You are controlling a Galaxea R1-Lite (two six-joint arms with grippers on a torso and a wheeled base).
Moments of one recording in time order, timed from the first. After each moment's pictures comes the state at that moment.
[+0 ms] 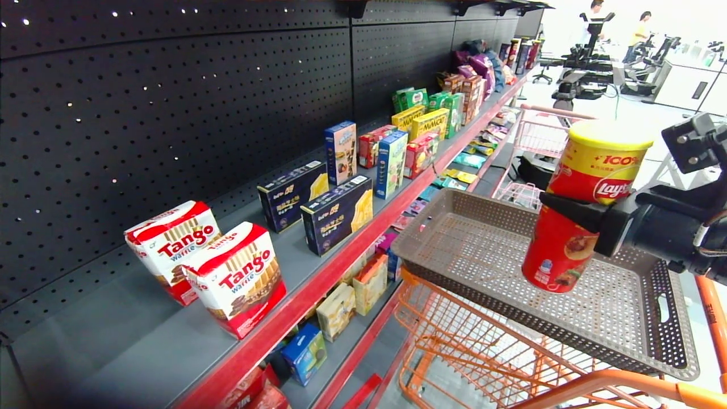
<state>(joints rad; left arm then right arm) 0.01 0.00 0.00 0.00 0.06 -0.03 0.28 1.38 -0.69 -0.72 0.27 -0.11</state>
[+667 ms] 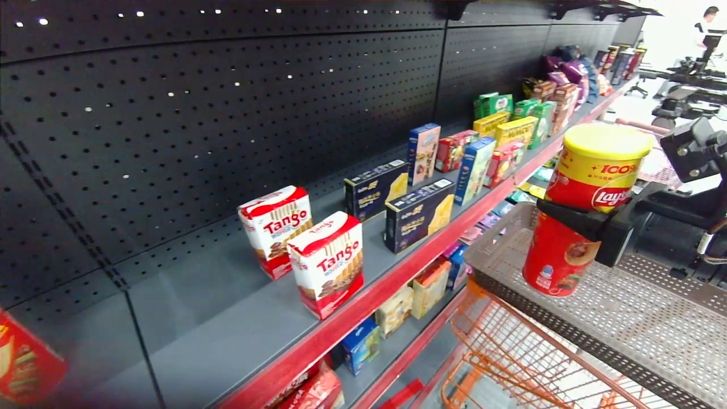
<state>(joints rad) 0.01 0.00 0.00 0.00 0.06 -0.03 0.30 1.37 -0.67 -0.72 0.31 -0.17</state>
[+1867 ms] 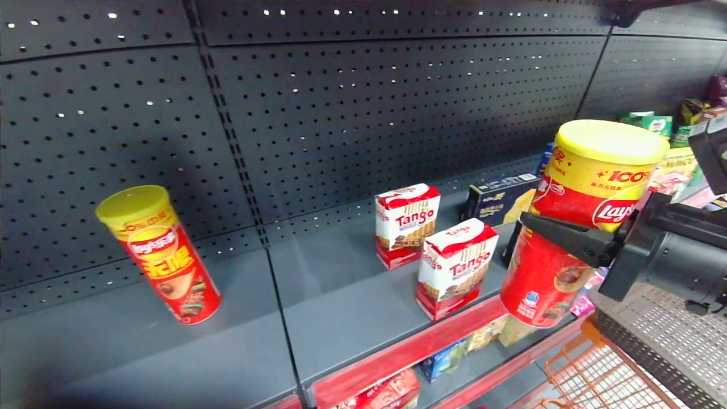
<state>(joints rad) 0.01 0.00 0.00 0.00 0.06 -0.03 0.56 1.27 -0.64 -0.66 0.16 -0.11</state>
